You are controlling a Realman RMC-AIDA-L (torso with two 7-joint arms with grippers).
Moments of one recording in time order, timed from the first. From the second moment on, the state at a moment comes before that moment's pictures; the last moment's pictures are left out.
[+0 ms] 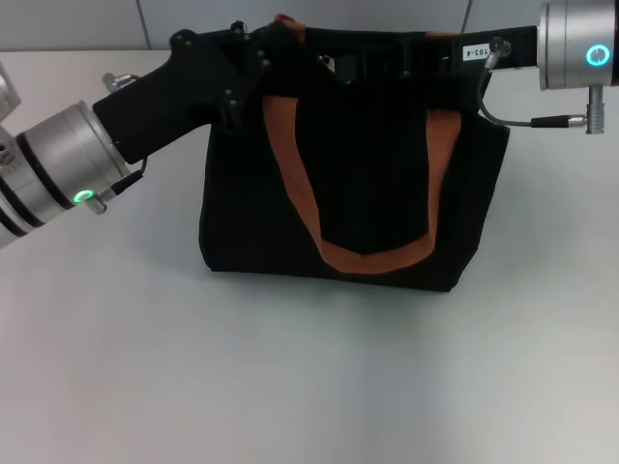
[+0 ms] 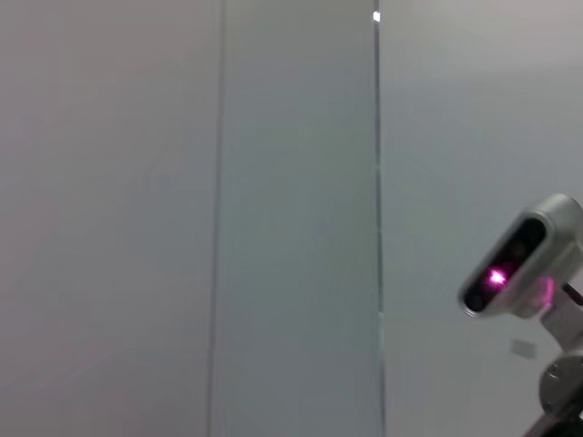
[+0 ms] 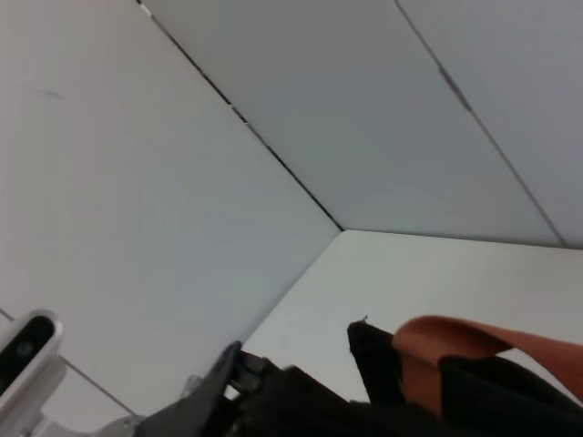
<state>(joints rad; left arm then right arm) -0.63 -2.08 0.80 0.30 1.36 1.49 -0.86 0.82 2.03 -0.90 -0.70 -1.89 -1.41 2.19</state>
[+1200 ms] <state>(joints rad) -0.62 -2.08 0.78 0.30 1.35 1.46 -0.85 0.68 2.00 -0.87 -0.80 -1.90 -1.40 2.27</state>
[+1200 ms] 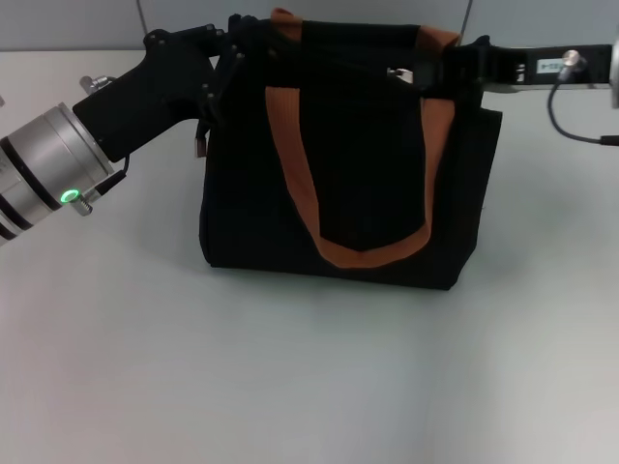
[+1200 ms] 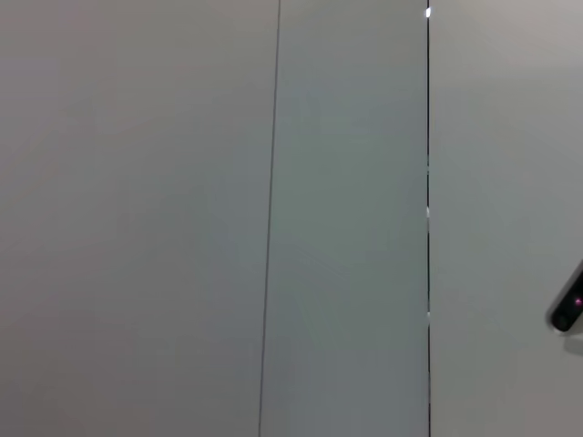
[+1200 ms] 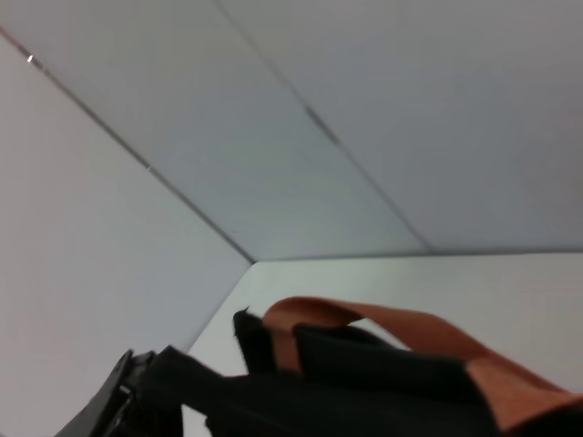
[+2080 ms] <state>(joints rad) -0.58 -2.08 0.78 0.30 1.30 1.44 -0.87 0.48 2.00 -0.57 -0.76 -1.68 -1.67 2.02</state>
